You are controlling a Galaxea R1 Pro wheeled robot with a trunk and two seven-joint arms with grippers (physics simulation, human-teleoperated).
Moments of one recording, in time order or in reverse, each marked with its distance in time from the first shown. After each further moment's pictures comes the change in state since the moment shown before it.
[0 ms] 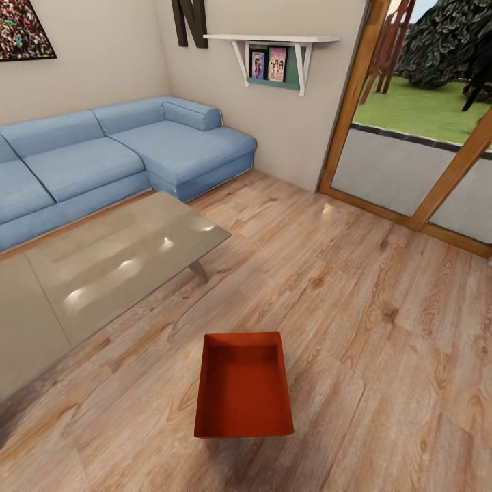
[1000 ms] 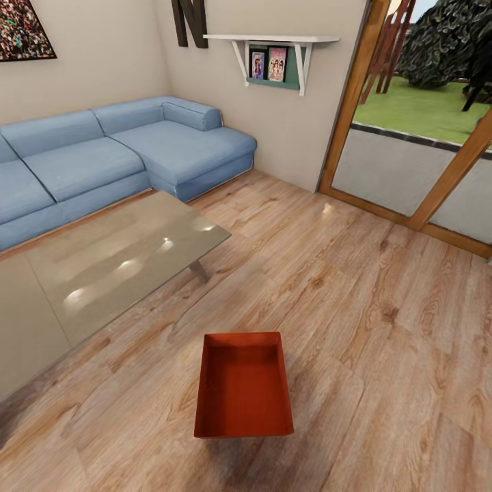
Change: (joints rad) left arm 0.000 0.000 0.008 -0.001 0.005 -0.002 -0.007; right arm -0.001 0.010 -0.008 -0.078 -0.007 0.010 -0.009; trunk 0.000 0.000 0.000
